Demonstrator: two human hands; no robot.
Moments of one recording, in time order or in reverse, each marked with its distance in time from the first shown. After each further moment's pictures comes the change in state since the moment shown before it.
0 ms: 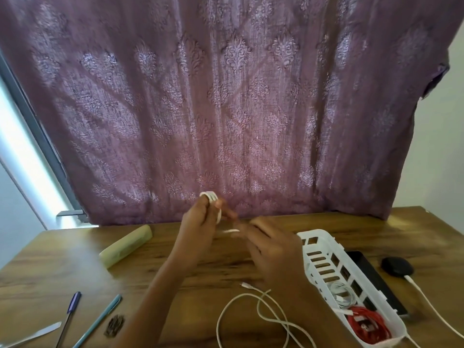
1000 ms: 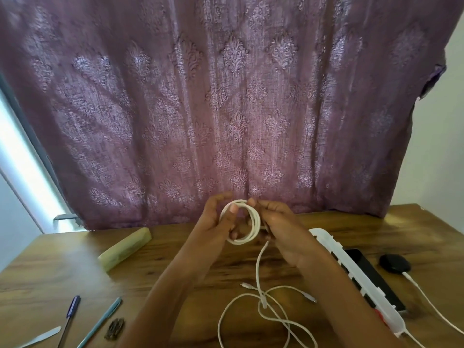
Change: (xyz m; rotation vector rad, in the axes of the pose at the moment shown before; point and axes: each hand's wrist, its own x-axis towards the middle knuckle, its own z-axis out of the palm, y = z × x) left_hand -0.020 0.032 0.007 -0.371 -0.207 -0.197; right_hand 0.050 0.006 -0.018 1.054 -0.503 1.178
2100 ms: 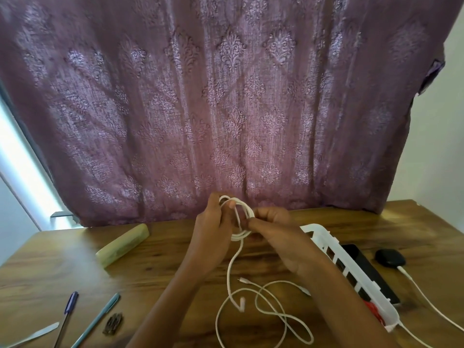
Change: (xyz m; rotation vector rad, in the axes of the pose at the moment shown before) left_hand 0.005 -0.005 0.008 0.530 0.210 0.146; right_hand -0.016 0.007 0.000 -0.080 0.039 -0.009
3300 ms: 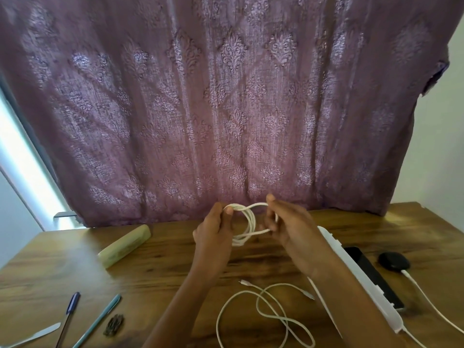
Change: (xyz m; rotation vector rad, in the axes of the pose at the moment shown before) left_hand 0.000 -0.023 0.017 -0.010 0.108 -0.091; right_hand -0.003 -0.006 -0.014 0.241 0.118 -0.029
